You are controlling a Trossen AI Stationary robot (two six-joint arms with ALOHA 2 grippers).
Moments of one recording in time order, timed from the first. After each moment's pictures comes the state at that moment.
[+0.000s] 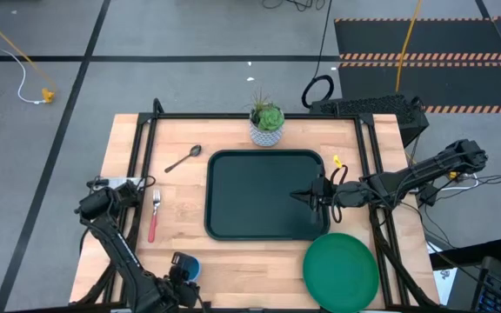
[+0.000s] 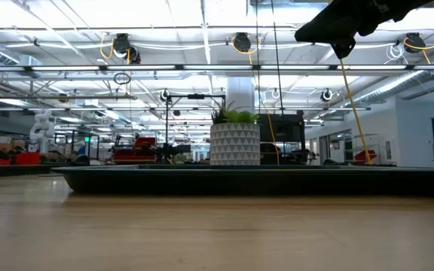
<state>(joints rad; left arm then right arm) -0.96 1.99 1.66 -1.27 -0.20 -0.63 0.31 1.01 0.58 0.06 0.41 0.27</state>
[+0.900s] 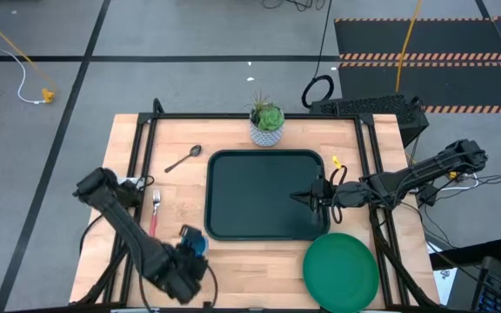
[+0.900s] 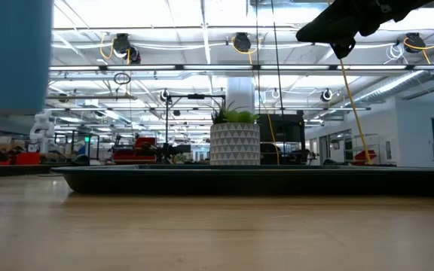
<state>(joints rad) -0.76 1.82 1.69 -1.42 -0.18 -0.39 0.31 1.01 0.58 0.04 0.39 0.25</state>
